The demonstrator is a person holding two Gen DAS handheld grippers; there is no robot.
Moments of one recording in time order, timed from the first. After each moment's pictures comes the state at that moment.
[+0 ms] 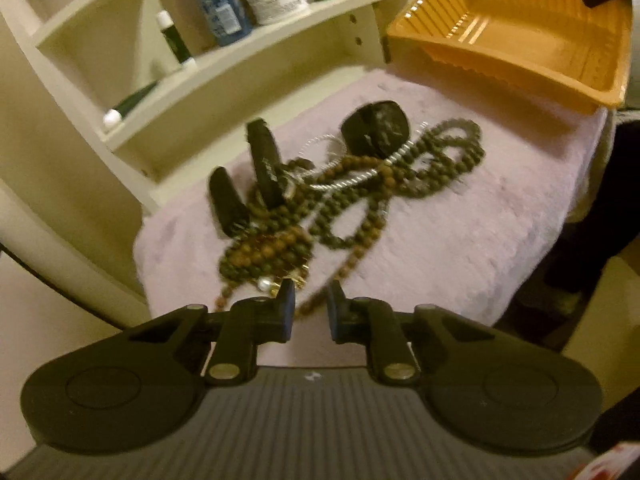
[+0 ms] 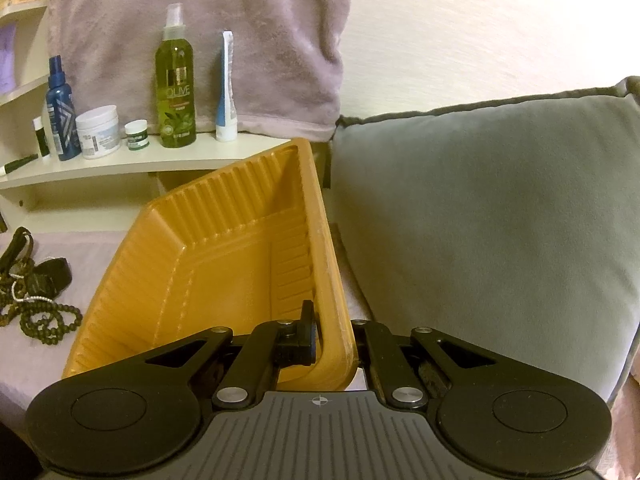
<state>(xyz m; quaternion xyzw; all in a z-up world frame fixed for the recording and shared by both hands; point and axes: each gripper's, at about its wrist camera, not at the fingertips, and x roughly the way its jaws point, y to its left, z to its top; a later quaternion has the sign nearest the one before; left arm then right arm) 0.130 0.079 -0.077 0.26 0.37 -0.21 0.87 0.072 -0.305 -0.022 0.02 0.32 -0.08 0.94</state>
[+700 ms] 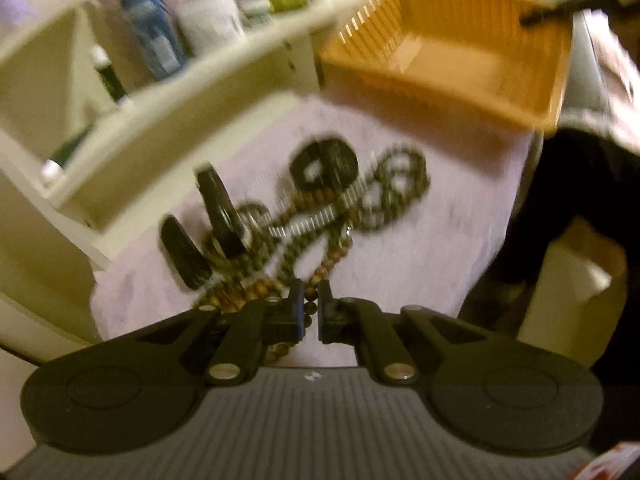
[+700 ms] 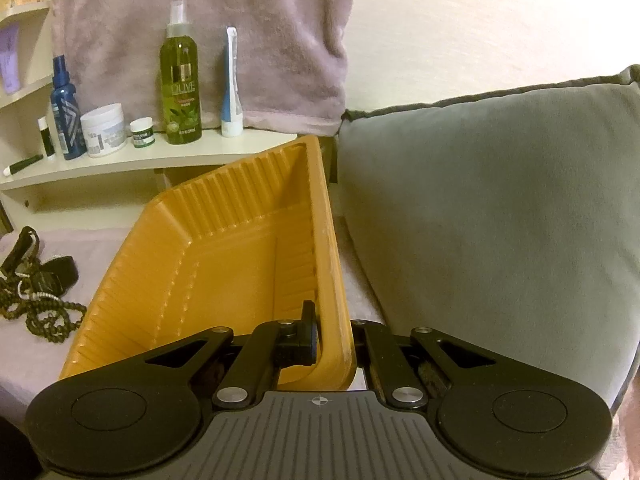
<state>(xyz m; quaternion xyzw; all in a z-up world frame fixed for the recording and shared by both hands) 0.153 0.086 -0.048 0.25 0.36 -0.33 0.83 0.070 -0.302 -0.025 0.03 0.32 -0.07 0.94</state>
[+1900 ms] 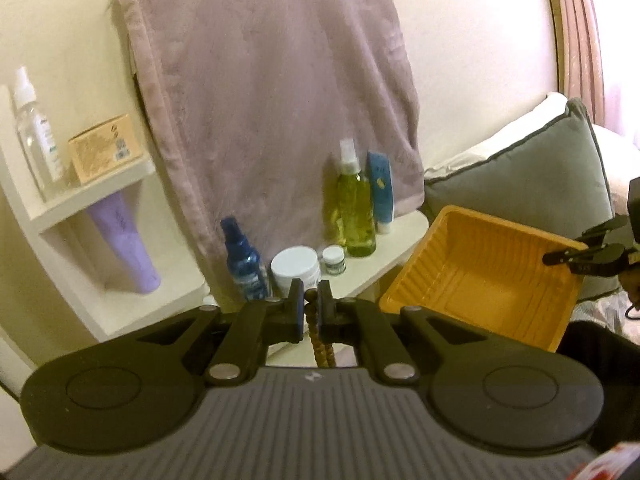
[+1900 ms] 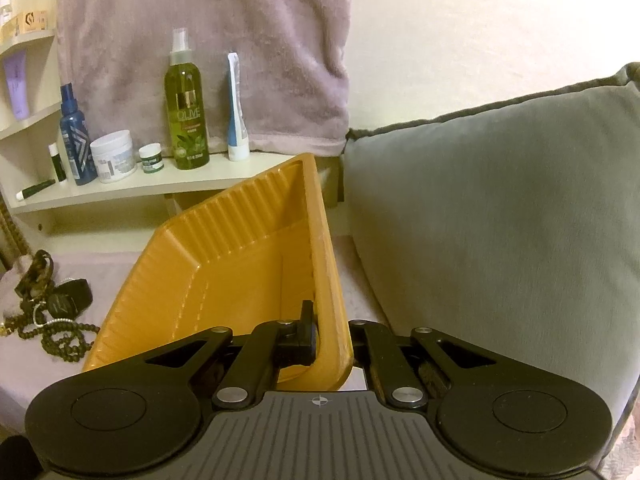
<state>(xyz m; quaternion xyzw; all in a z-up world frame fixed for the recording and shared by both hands) 0.170 0.051 0.152 0.18 0.21 -0.29 0.91 0.063 -0.305 -0.017 0.05 0.30 -0.05 0.95</state>
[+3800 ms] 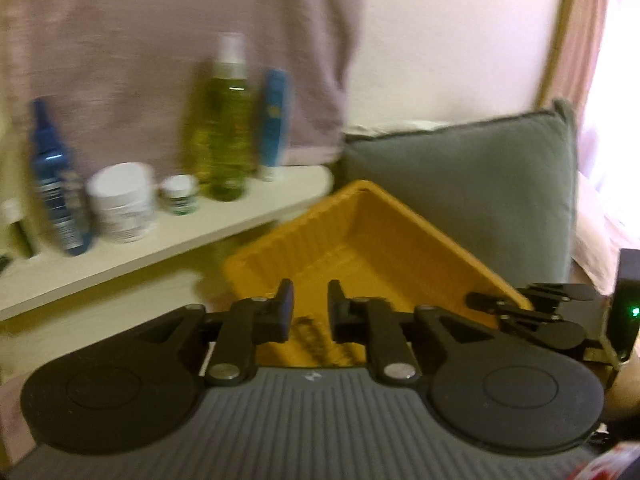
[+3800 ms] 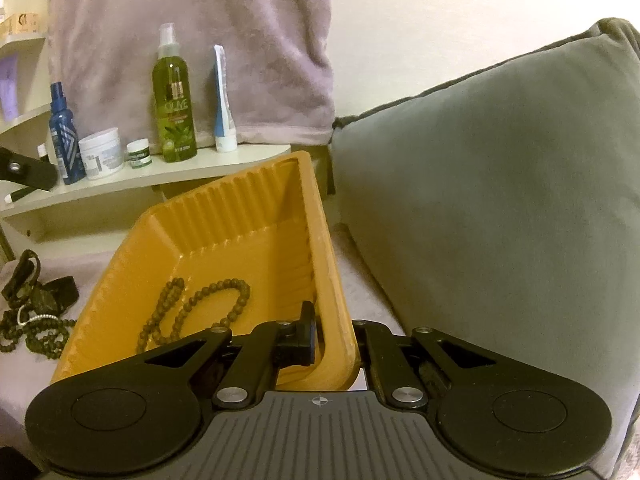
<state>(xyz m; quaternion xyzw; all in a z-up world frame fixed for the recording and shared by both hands) 0.191 -0.058 0.050 0.06 0.32 -0.34 0.88 0.055 -0.304 -0.045 0.06 0.27 -0.07 0.96</state>
